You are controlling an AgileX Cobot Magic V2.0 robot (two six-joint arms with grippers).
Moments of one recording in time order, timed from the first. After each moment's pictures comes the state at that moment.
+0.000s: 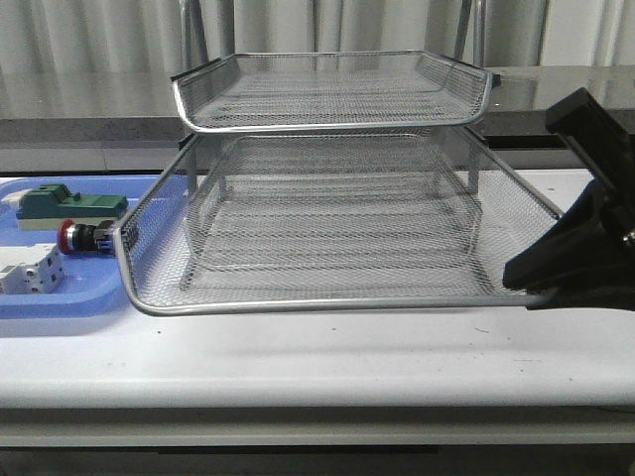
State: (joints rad) left arm 0.02 -0.01 0.00 0.05 0.03 -0.13; right arm 0.11 1.33 -0.44 1.44 0.53 -0.78
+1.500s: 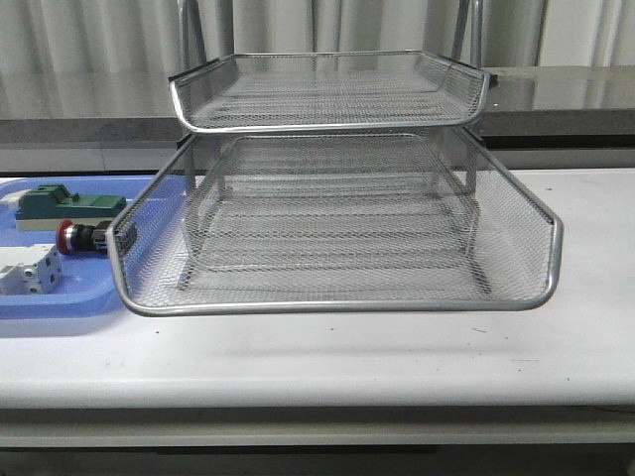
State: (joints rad) left arm 0.02 -0.01 0.00 0.05 0.03 -0.13; right arm 0.04 0.65 -0.74 0.06 0.91 0.01
